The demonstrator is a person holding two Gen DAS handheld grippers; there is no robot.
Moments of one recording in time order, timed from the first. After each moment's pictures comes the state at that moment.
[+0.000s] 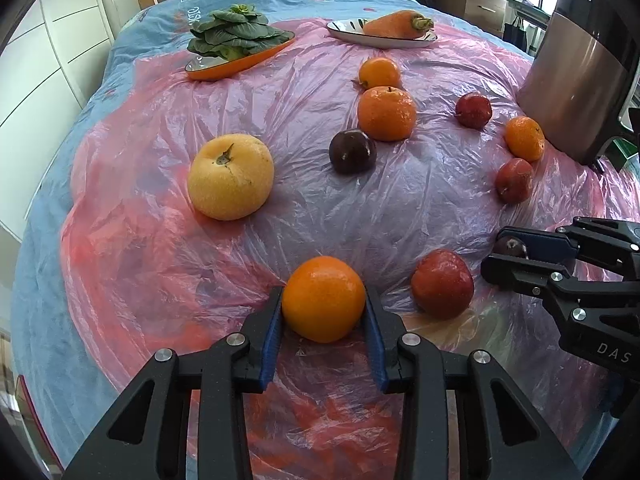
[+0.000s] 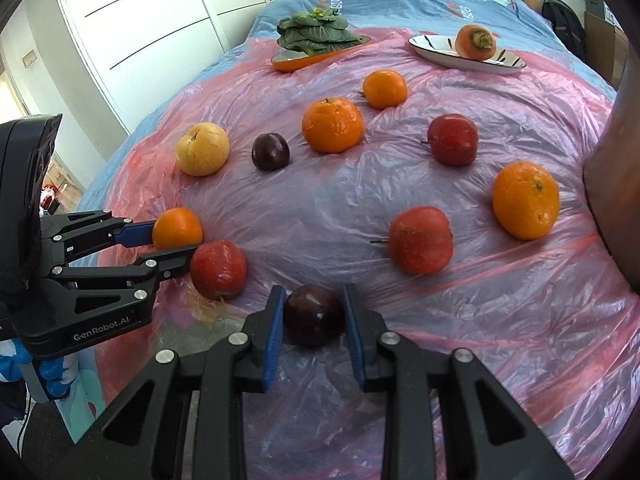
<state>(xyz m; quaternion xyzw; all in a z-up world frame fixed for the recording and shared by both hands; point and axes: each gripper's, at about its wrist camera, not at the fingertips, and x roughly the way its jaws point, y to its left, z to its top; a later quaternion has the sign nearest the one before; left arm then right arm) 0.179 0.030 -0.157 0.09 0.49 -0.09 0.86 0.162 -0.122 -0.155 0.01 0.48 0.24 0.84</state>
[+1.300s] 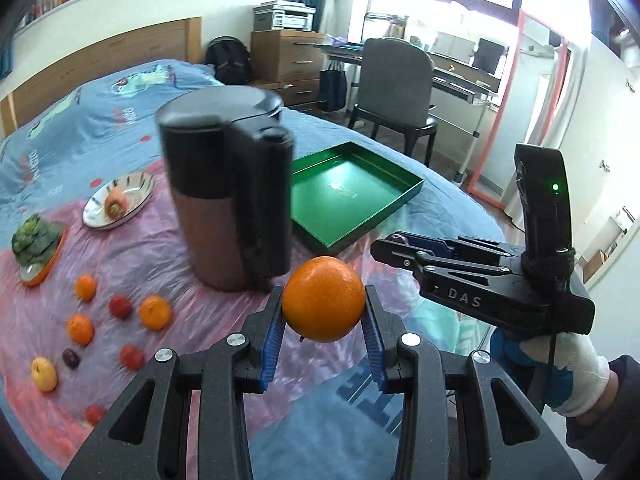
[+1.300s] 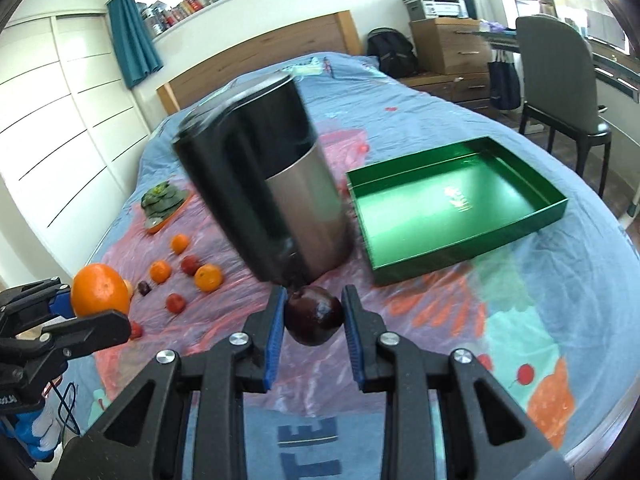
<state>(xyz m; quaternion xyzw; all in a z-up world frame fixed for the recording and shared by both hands) 0.086 -0.270 0.026 0.10 0.37 -0.37 0.85 0.052 -0.431 -0.019 0.14 0.35 0.02 0.92</state>
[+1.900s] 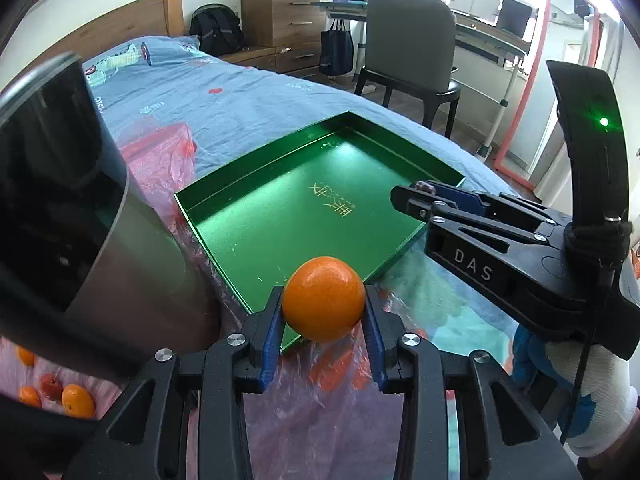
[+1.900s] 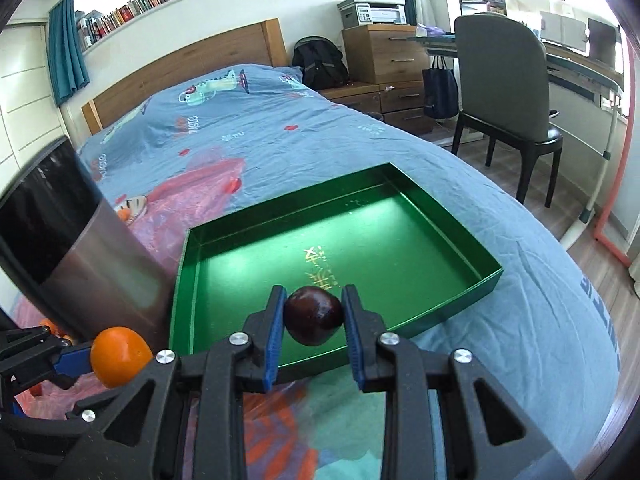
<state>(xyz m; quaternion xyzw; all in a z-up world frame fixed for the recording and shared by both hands) 0.187 -0.434 -0.048 0.14 0.43 -0.33 0.83 0.156 -0.580 -0.060 0.11 0.36 -0.09 0.92</state>
